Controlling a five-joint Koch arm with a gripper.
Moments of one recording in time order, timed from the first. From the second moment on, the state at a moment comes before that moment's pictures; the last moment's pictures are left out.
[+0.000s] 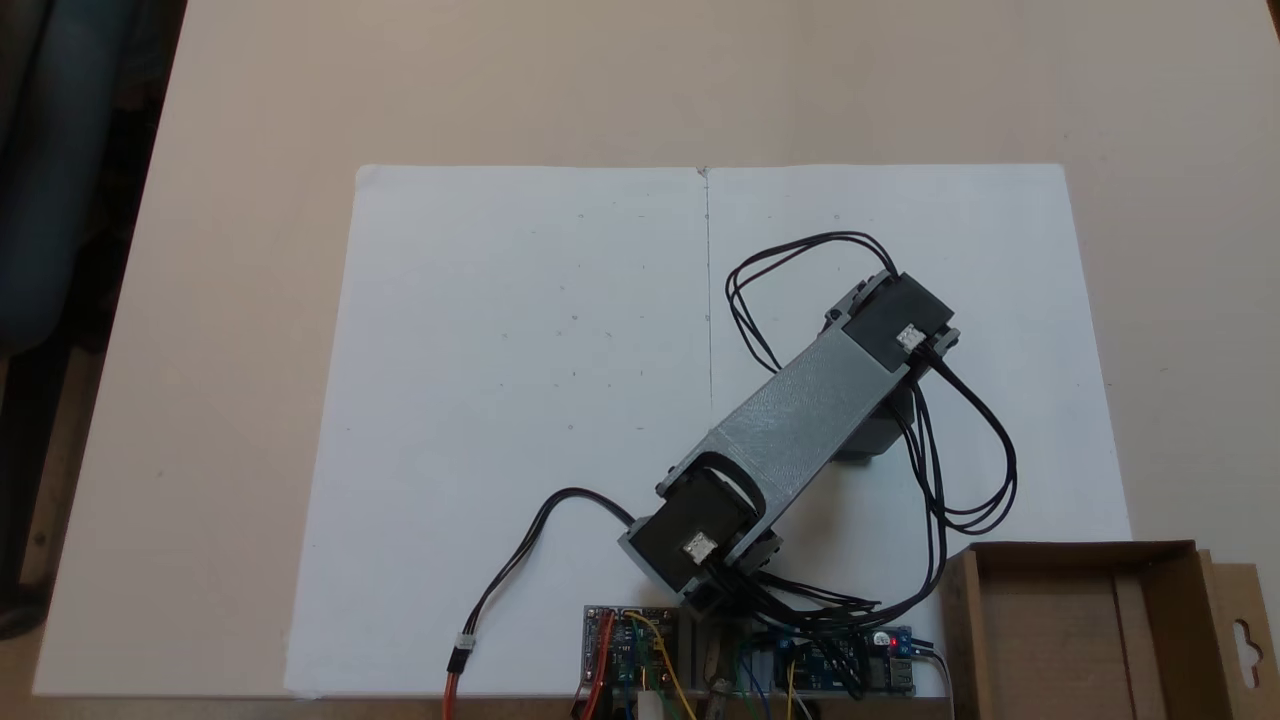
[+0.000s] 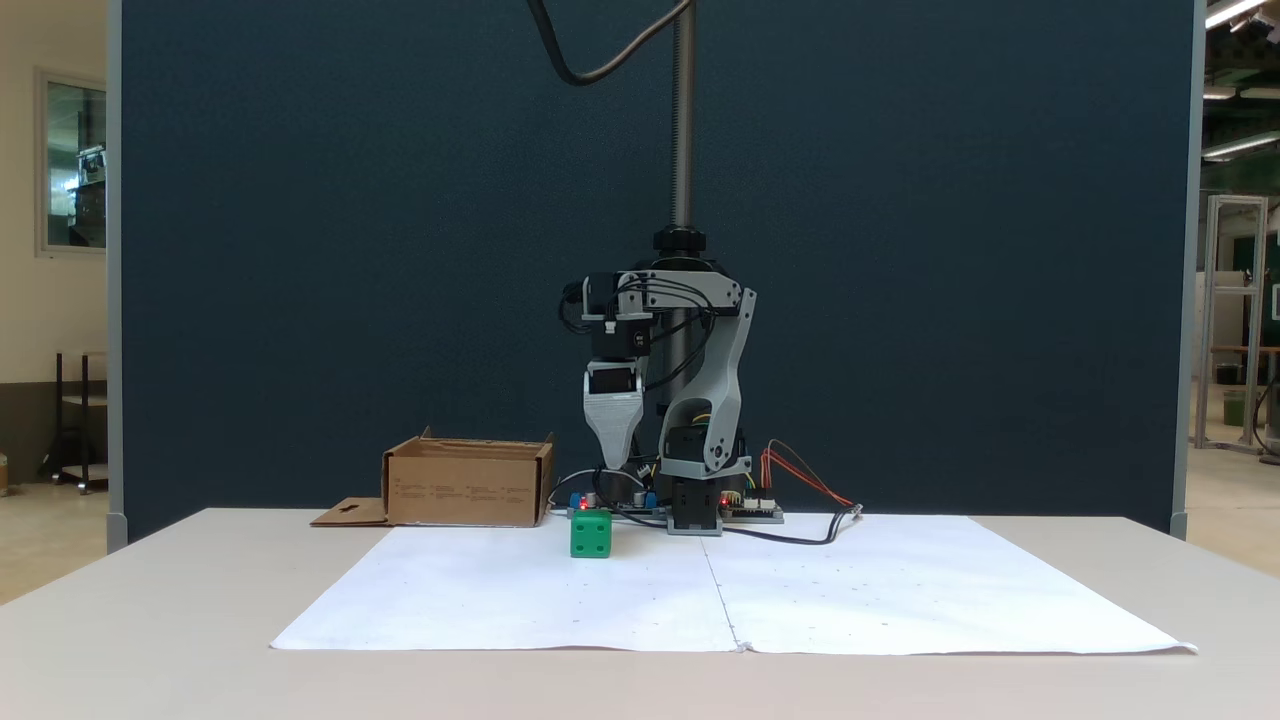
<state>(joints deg) 45.0 108.5 108.3 65.7 -45.1</state>
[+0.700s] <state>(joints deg) 43.9 117.2 118.5 58.6 -44.8</state>
